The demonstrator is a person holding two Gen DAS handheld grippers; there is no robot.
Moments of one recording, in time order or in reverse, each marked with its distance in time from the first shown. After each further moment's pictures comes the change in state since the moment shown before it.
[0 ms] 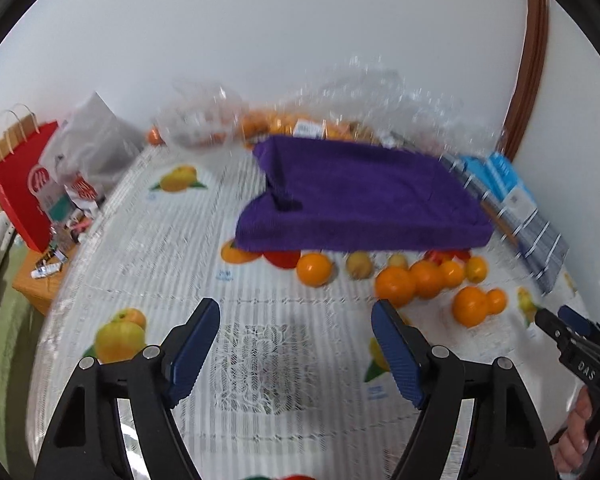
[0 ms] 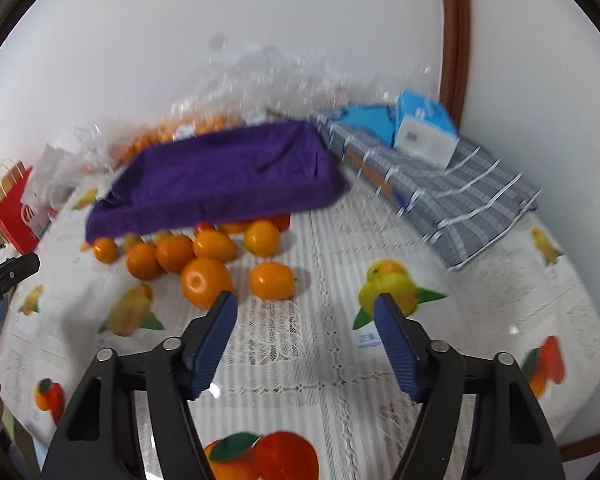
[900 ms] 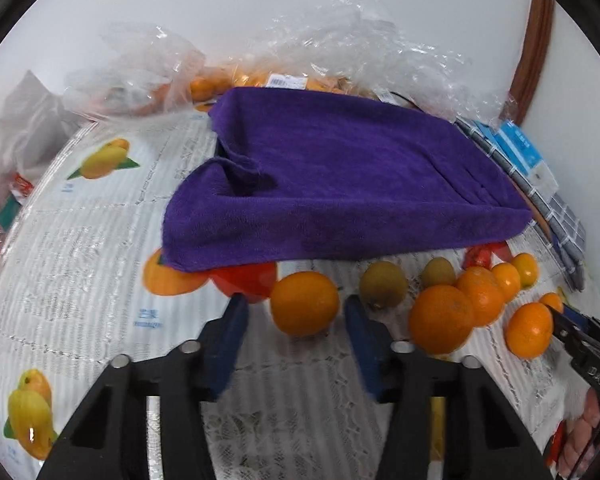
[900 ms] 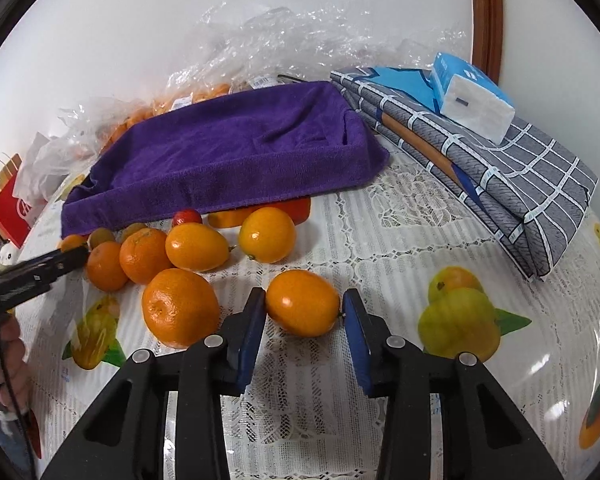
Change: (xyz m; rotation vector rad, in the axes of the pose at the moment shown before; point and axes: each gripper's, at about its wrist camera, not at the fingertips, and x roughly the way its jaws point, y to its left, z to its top) left arm 0.103 -0.010 0.021 0.044 0.065 -0.076; right arm 0.073 0.007 0.011 -0.001 0.052 0.073
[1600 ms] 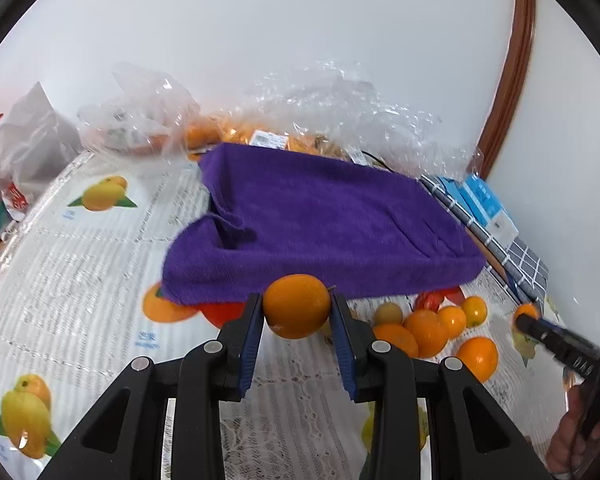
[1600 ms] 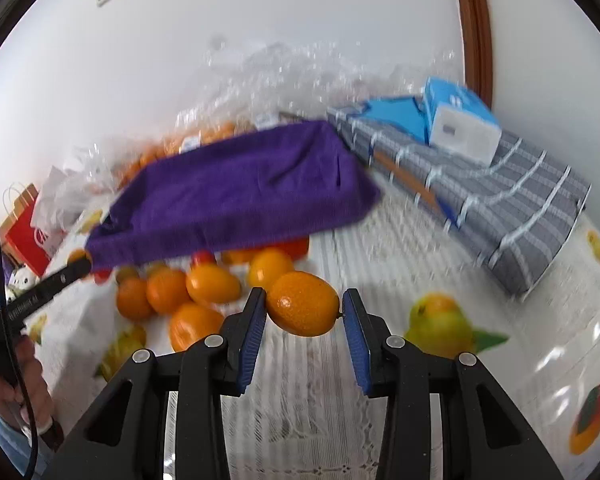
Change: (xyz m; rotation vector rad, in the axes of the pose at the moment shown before) left arm -0.037 0.005 0.004 -0.053 -0.168 -0.120; right arm -0.031 -0.011 0.017 0.041 -0.099 0.048
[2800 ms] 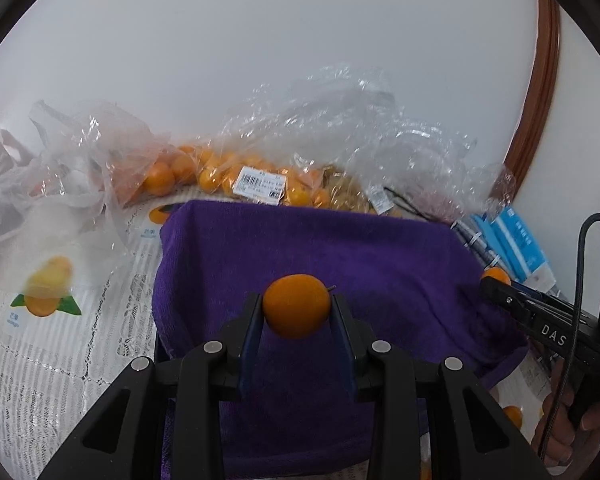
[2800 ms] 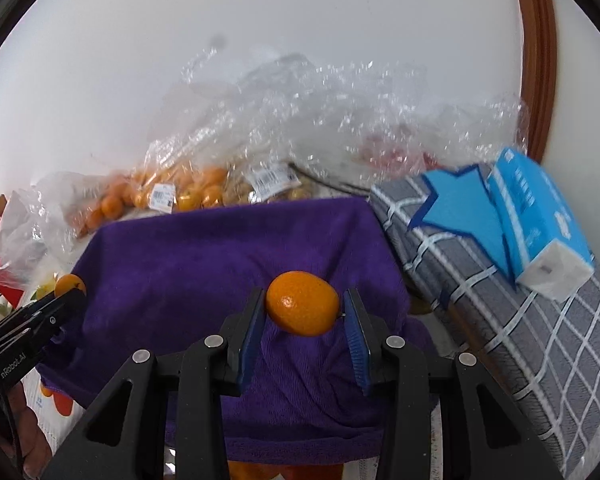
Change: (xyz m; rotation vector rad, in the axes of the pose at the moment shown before) left arm 0.095 -0.007 0.084 0.024 -0.008 0.031; right arm 0.124 0.030 0.120 -0.073 -0.006 -0.042
